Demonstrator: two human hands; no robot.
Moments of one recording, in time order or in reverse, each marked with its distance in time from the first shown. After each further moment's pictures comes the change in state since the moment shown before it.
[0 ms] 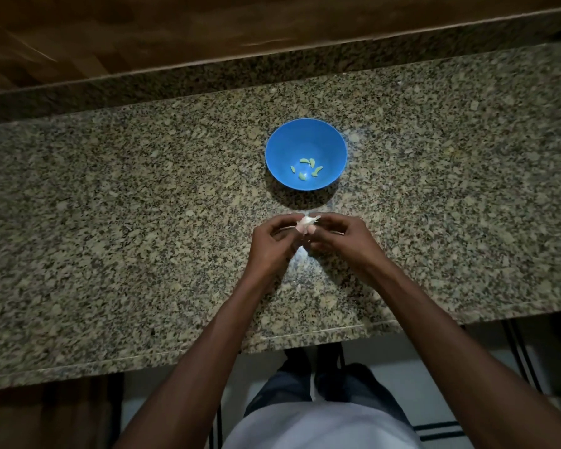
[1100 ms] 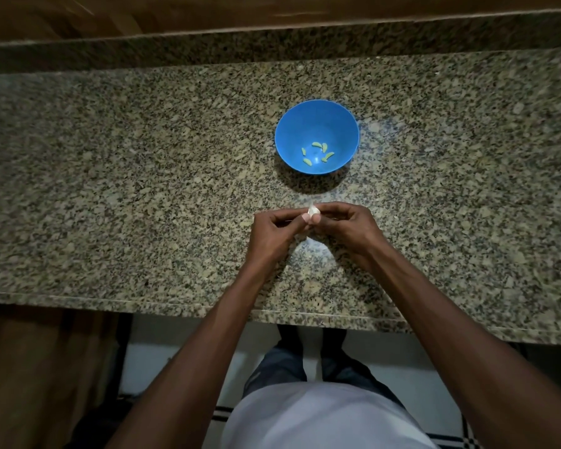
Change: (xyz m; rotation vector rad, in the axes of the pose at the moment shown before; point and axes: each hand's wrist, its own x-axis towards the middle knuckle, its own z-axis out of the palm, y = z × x) left_hand -0.028 0.003 0.032 0.107 0.181 0.004; right_hand 0.017 0.009 -0.030 0.156 -0.150 0.113
